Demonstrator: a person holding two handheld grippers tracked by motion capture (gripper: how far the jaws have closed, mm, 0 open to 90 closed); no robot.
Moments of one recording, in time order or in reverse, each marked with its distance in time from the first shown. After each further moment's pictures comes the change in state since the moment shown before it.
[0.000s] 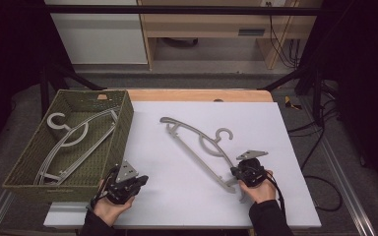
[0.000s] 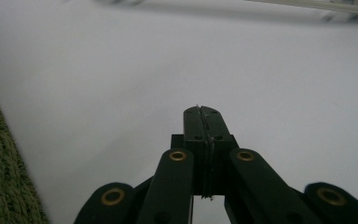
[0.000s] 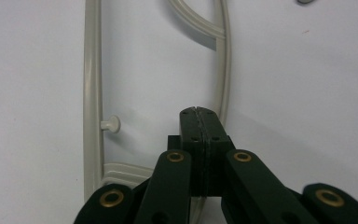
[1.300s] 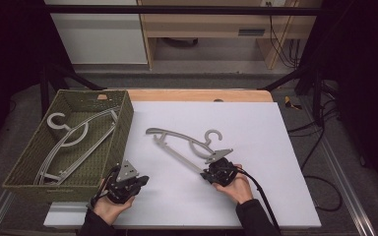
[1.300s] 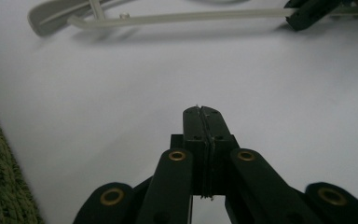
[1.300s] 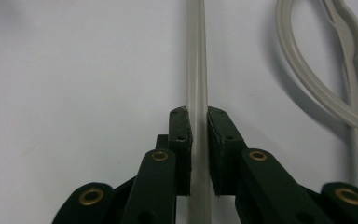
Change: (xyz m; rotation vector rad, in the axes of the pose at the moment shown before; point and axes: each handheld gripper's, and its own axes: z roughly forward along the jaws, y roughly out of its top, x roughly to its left) left arm 0.001 0.001 0.000 -0.008 -0.018 0.004; right arm 0.057 0.031 0.039 0.035 0.237 -0.289
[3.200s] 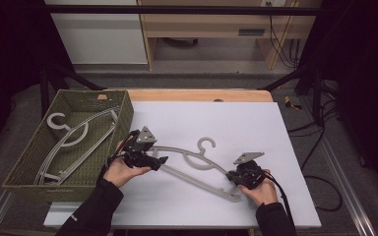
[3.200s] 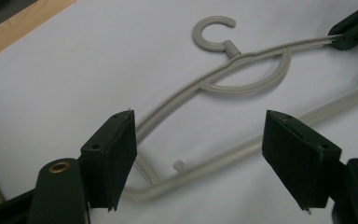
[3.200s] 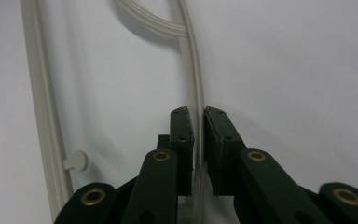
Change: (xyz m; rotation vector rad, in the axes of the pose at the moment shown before) left arm 0.027 0.090 0.032 0.036 -0.063 0.141; right arm -0.039 -0.052 -0.041 0.001 -0.087 0.137
